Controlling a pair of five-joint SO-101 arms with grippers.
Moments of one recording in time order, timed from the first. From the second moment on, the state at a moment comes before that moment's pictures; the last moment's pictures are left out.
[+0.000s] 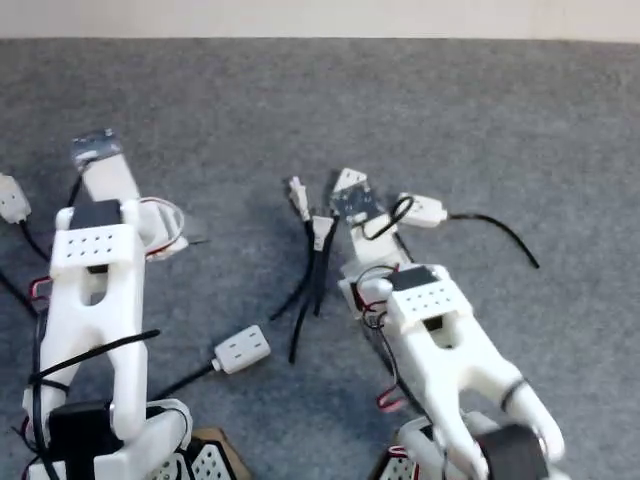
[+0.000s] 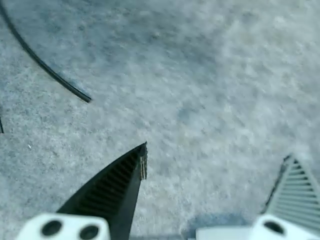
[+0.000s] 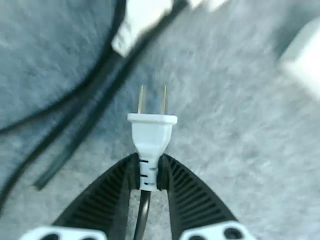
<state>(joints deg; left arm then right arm) -13.6 -18.7 32.3 66.3 -23.3 -23.6 -25.9 54.6 40.0 12.8</state>
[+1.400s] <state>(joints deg) -2.4 -71.3 74.2 60.6 -21.8 -51.1 -43.2 38.2 56.6 13.7</state>
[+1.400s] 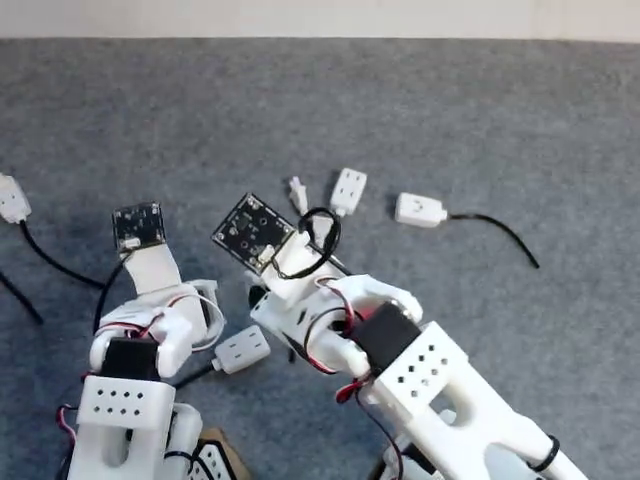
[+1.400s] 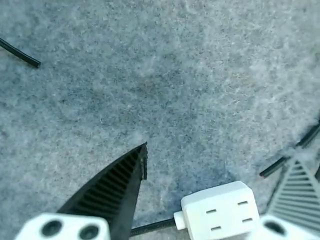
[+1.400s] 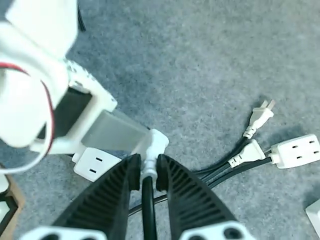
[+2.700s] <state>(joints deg) -62.2 23.5 -14.3 60.4 -31.8 -57.8 -14.3 20.0 73.5 24.9</state>
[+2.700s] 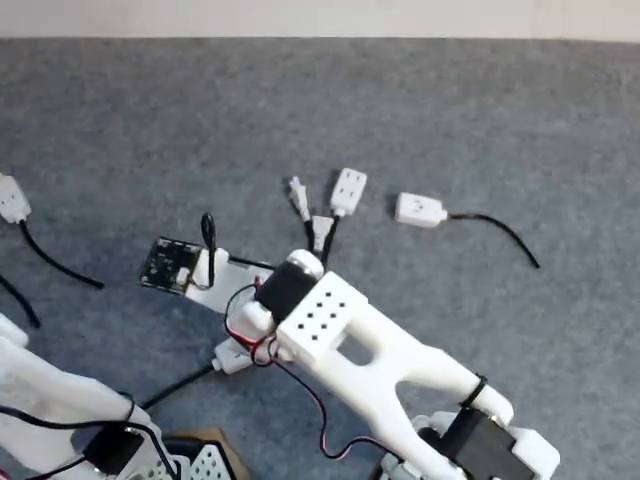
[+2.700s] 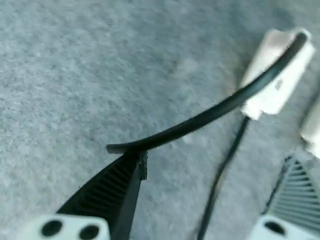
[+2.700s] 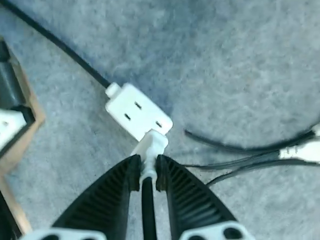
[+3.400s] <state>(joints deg) -63.3 29.8 -18.9 60.4 -31.8 -57.3 -13.2 27.2 64.0 24.9</state>
